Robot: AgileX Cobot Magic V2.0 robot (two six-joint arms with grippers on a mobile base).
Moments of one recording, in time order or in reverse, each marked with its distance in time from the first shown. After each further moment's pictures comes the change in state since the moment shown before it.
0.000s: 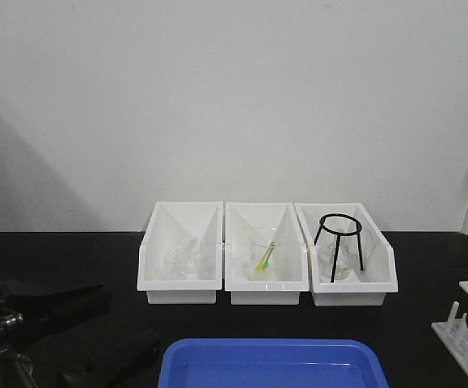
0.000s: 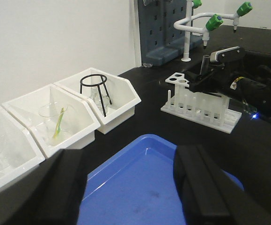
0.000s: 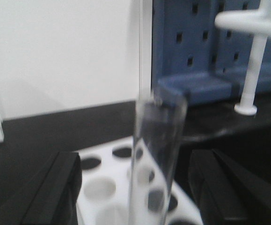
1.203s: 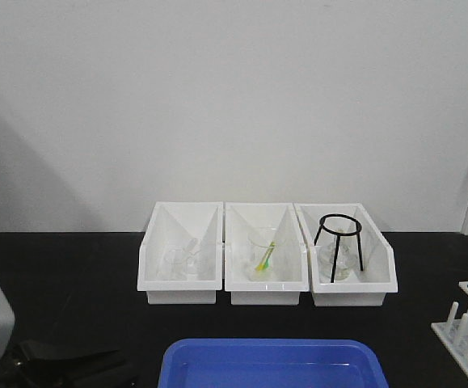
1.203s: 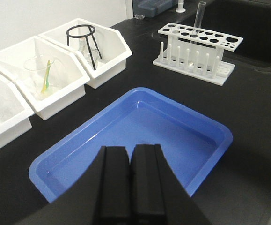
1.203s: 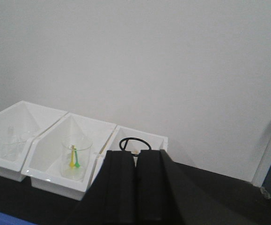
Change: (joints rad) left arm 0.000 0.000 0.000 0.000 0.186 0.000; right arm 0.000 -1.093 0.036 -1.700 0.609 1.450
